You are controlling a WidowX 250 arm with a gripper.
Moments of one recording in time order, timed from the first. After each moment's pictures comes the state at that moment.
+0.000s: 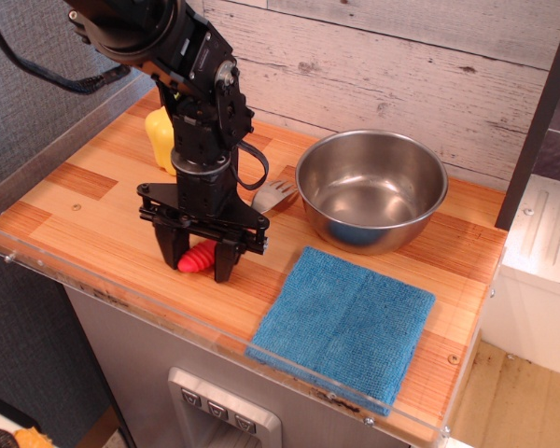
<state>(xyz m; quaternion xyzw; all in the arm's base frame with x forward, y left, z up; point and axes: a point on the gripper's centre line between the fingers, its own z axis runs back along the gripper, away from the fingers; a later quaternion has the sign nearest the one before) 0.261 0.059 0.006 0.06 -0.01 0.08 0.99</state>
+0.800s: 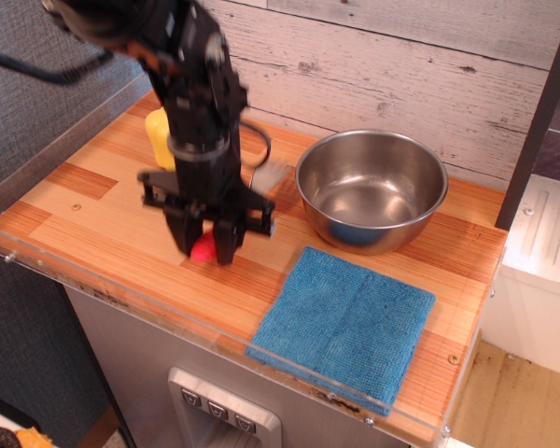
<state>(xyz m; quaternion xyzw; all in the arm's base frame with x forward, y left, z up) 0.266 0.045 0.035 0.02 -0.05 0.08 1.00</state>
